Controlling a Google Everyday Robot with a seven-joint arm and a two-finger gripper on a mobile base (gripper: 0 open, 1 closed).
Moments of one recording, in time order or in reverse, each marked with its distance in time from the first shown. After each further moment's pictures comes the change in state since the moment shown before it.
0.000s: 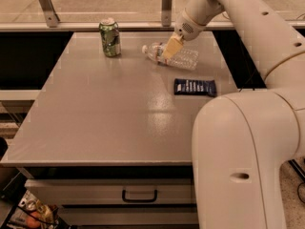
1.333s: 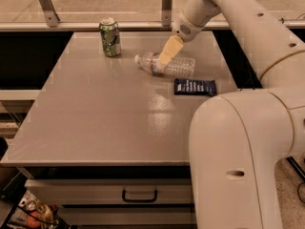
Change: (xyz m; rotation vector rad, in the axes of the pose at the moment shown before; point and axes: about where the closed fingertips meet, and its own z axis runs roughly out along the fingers) arm -0.002 0.000 0.006 -0.008 0.002 0.000
